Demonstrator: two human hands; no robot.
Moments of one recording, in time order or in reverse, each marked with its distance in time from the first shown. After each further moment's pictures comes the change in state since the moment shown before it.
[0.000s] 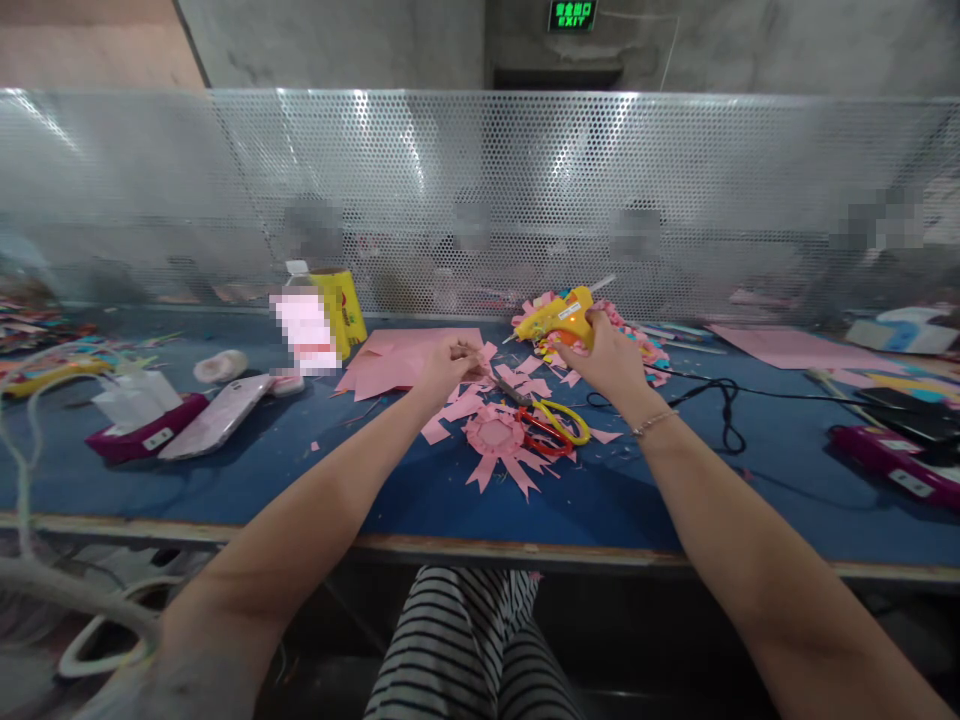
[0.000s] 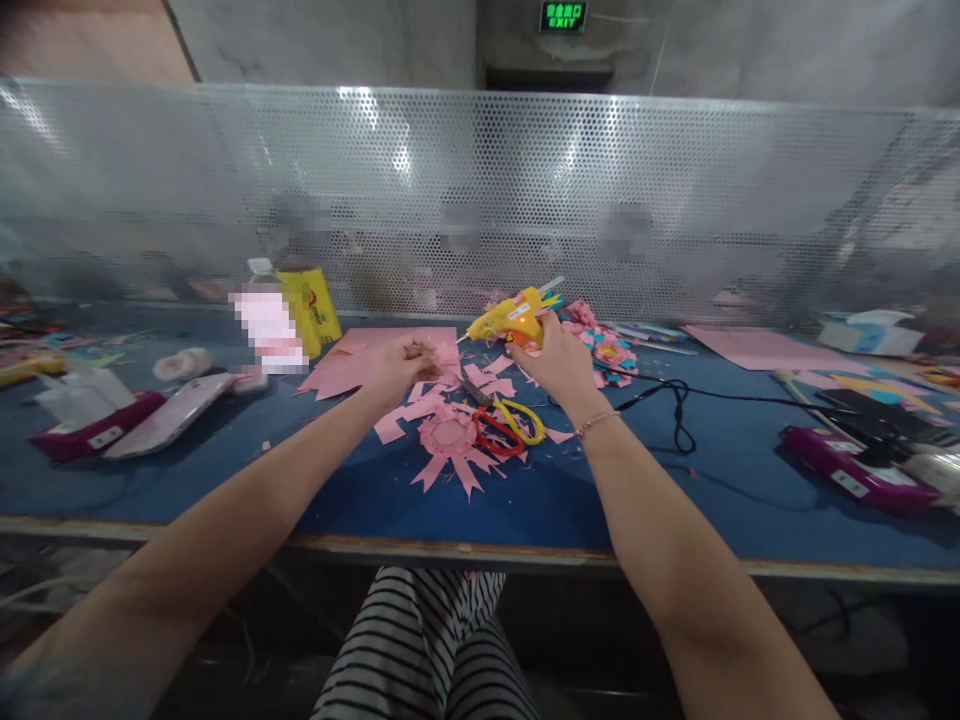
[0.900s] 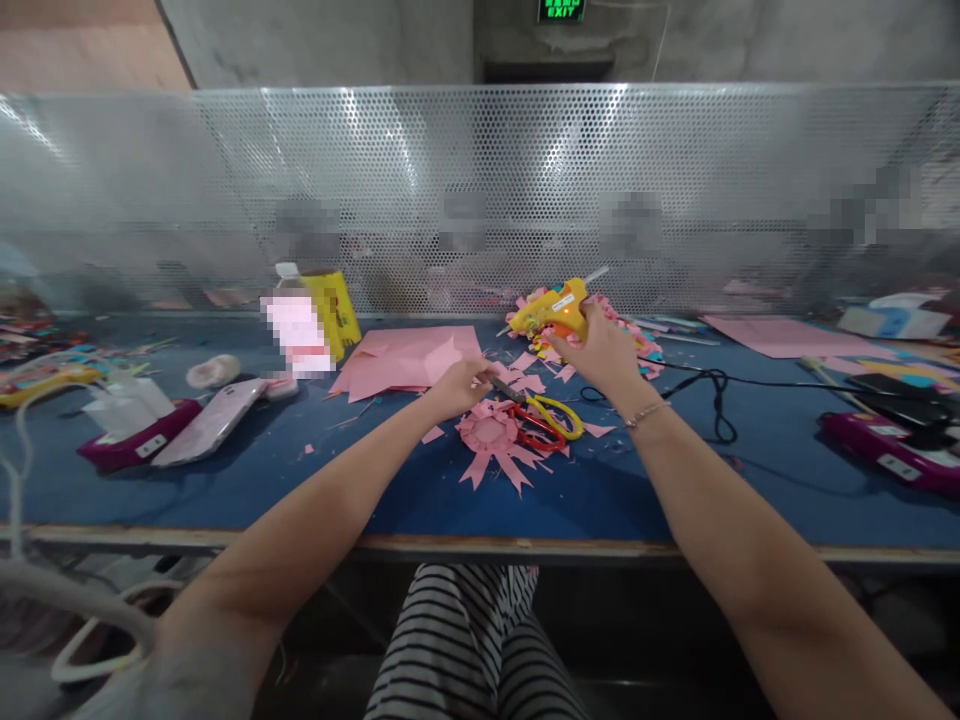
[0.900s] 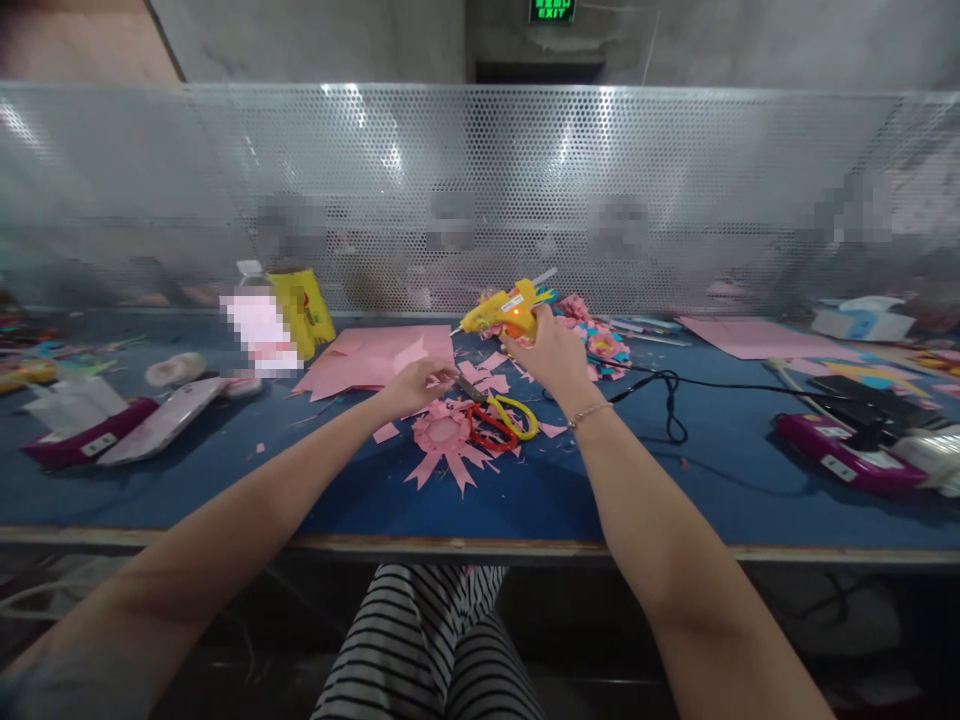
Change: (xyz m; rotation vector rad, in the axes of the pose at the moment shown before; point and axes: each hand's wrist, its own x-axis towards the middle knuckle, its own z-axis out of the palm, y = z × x) left_hand 0.002 -0.019 0.004 0.763 -0.307 0.369; right_hand 0.001 -0.001 -0.004 0.032 0.001 0.018
